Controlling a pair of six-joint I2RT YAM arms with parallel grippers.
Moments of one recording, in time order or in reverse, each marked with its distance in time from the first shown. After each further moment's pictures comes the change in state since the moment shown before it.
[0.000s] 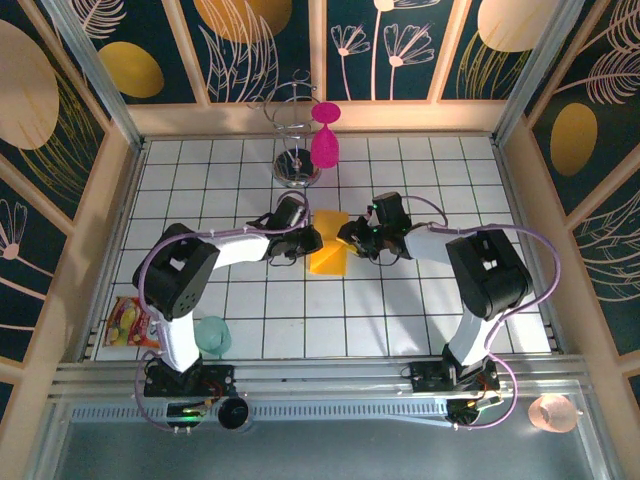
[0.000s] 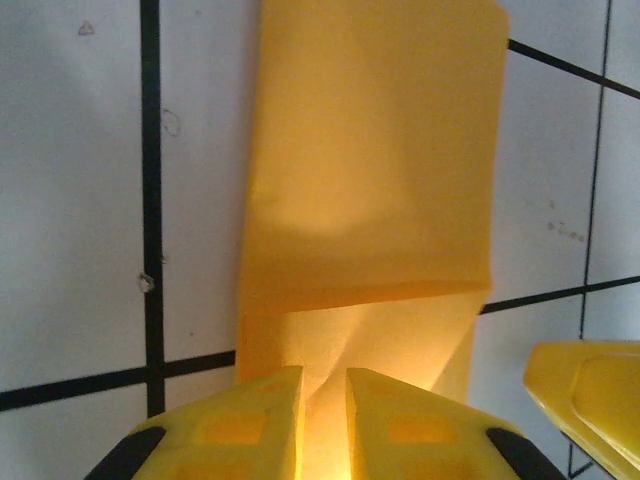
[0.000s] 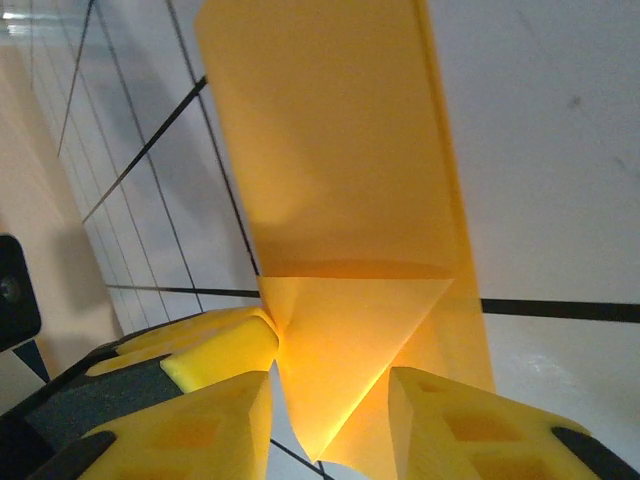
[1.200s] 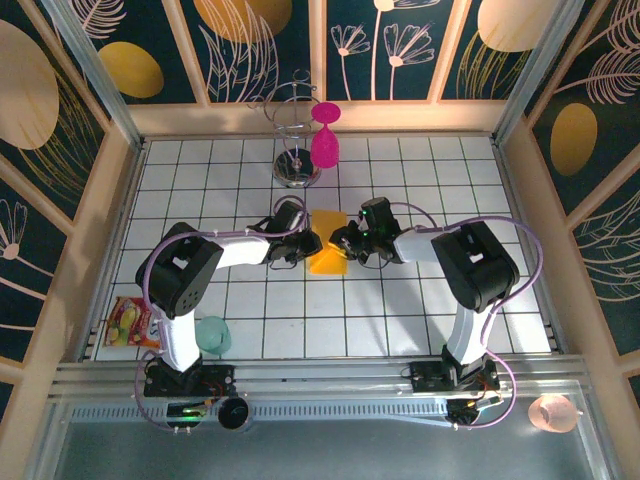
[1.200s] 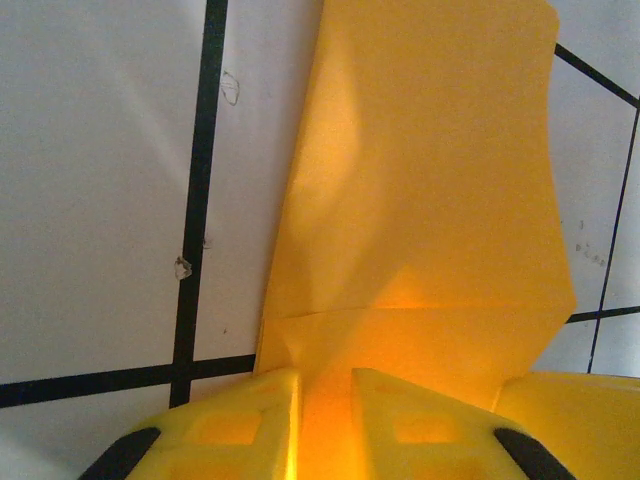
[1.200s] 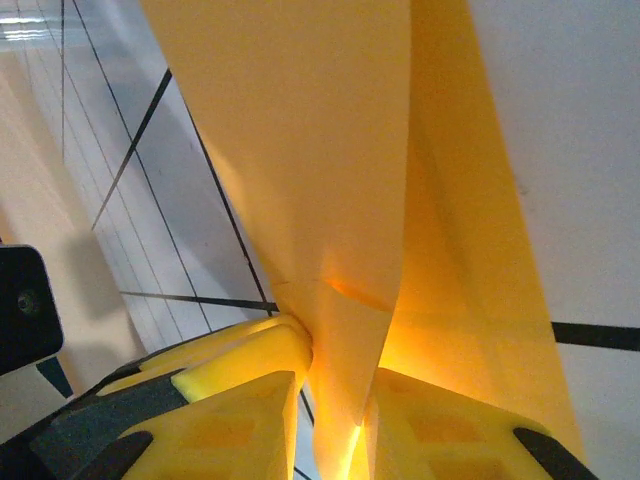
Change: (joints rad) left arm 0.000 0.014 -0.040 0.057 0.000 -0.104; right arm 0.059 0.080 -0.008 0.136 0.001 0.109
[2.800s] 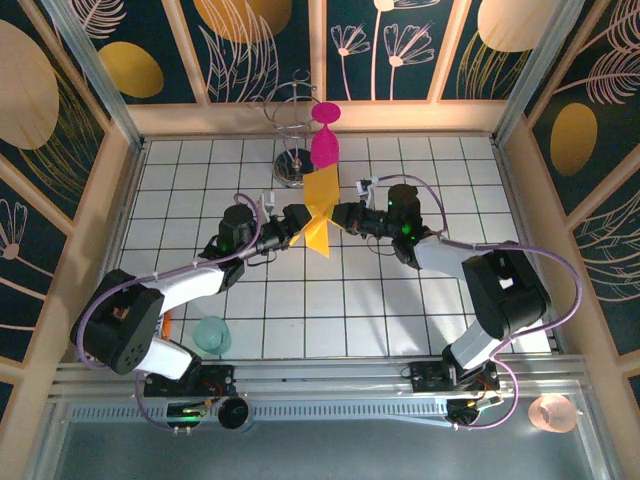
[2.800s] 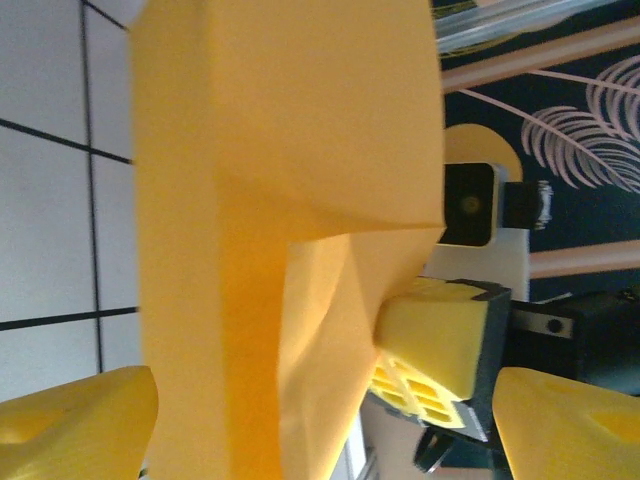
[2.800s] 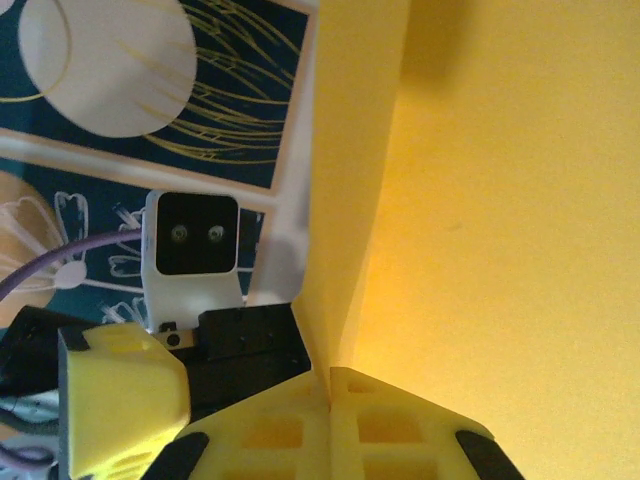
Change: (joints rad) left arm 0.111 -0.439 -0.379 0.627 0.277 -0.230; right arm -0.056 -0.230 -0.093 0.441 -0.290 -0.088
